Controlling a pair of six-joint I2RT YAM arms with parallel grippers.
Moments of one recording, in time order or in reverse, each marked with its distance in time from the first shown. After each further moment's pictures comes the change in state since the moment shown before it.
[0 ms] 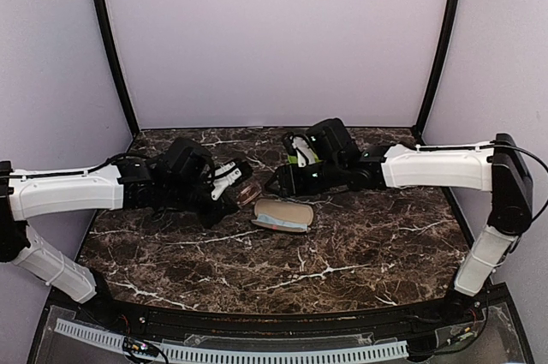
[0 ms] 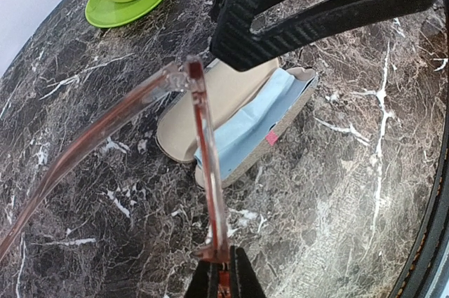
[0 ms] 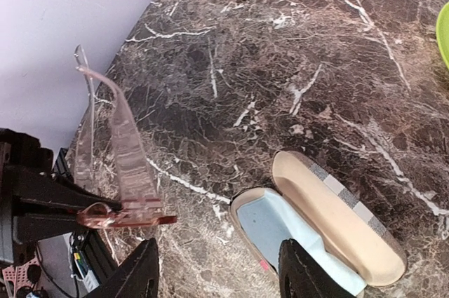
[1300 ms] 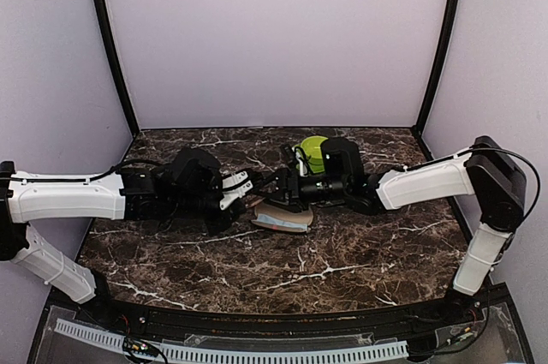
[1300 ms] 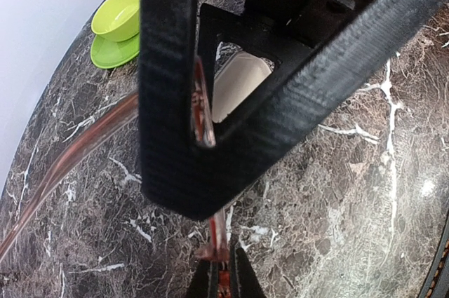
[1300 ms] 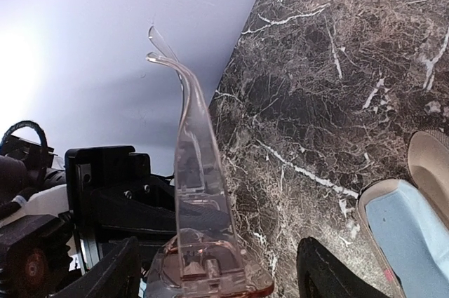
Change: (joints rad) left arm -0.113 0.000 -0.019 0.081 -0.146 0.130; right arm -0.029 0.044 -0.243 0.632 -0.397 0.389
